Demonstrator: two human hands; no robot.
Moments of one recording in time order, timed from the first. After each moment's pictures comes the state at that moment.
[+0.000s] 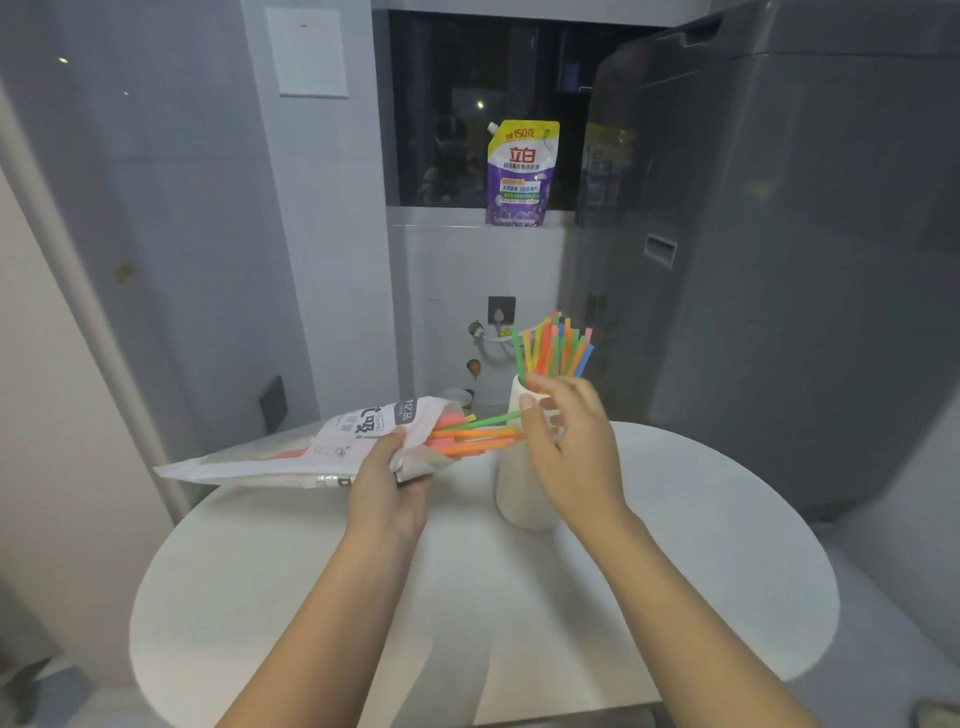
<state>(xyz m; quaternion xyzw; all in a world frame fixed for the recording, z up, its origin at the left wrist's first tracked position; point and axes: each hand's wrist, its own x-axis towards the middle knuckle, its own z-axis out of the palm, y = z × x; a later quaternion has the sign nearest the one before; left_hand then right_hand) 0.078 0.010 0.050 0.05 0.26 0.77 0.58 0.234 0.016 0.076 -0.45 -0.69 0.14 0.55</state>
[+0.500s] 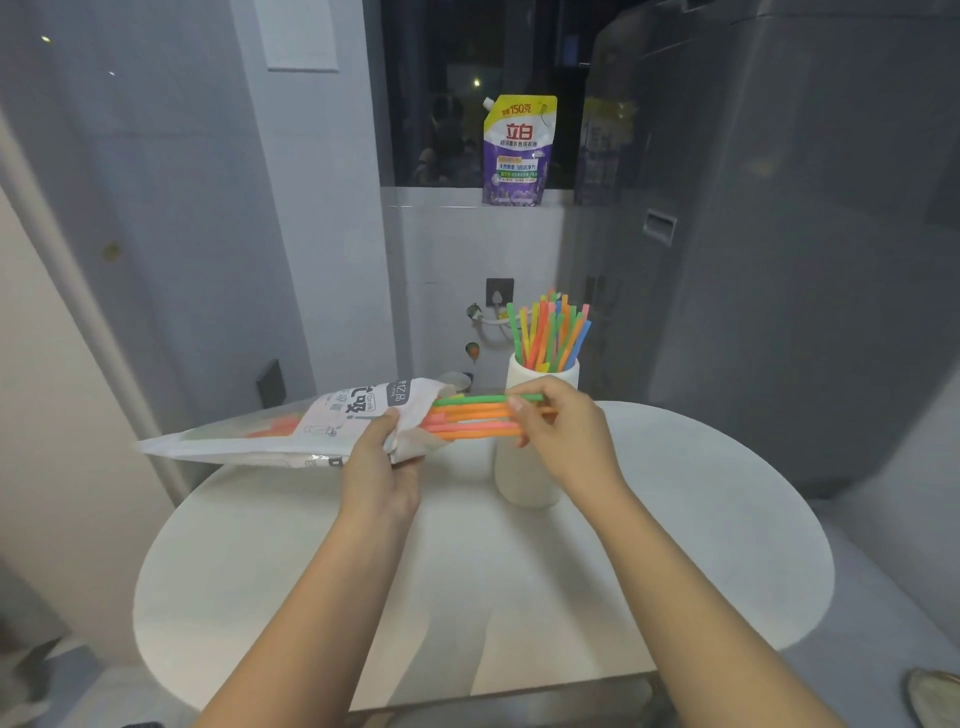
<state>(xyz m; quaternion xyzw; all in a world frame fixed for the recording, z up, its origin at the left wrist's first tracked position) 0.075 0.009 0.047 0.07 0.28 0.78 0.56 0.237 0.018 0.073 -0.48 -0.67 0.28 0.49</state>
